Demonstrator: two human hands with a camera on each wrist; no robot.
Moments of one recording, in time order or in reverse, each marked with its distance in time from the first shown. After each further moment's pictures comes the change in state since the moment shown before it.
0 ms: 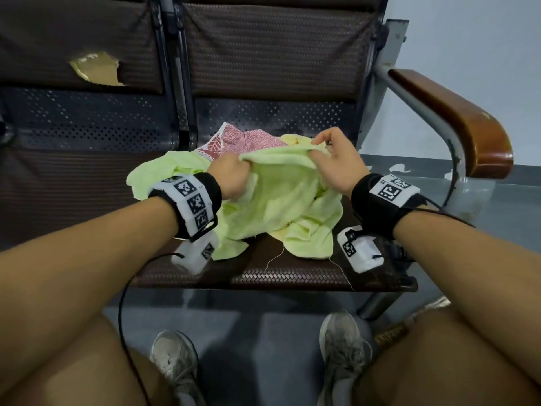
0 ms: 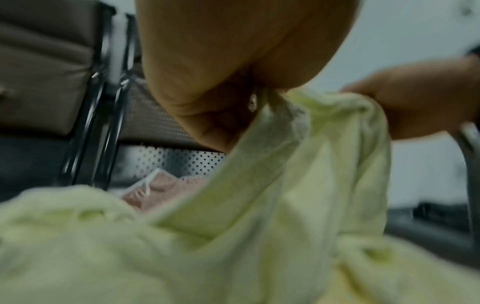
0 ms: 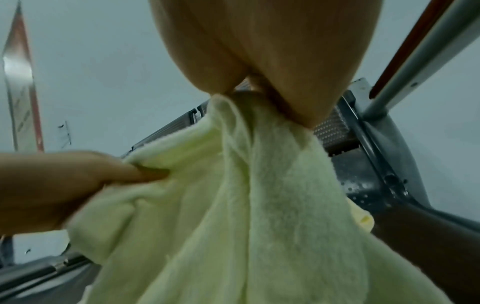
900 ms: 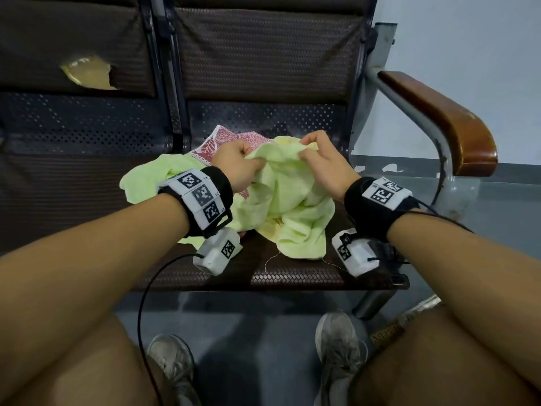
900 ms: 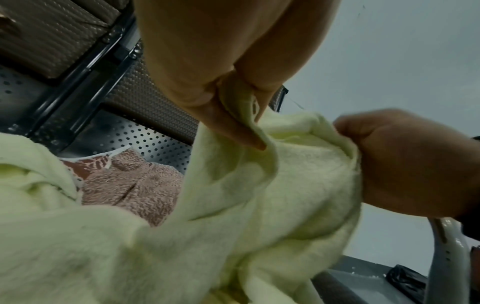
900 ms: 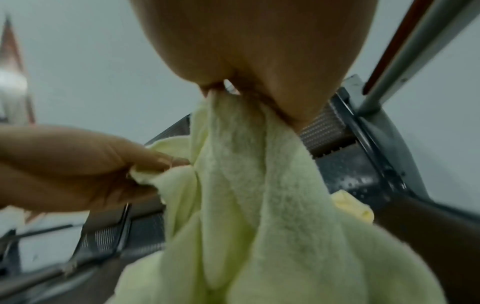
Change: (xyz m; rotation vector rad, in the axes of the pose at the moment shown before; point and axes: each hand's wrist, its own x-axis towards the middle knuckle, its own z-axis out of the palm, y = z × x) left_hand -0.003 0.027 0.010 -0.379 0.147 -0.017; right_hand -0.012 -0.009 -0.004 -0.024 -0.113 -0.008
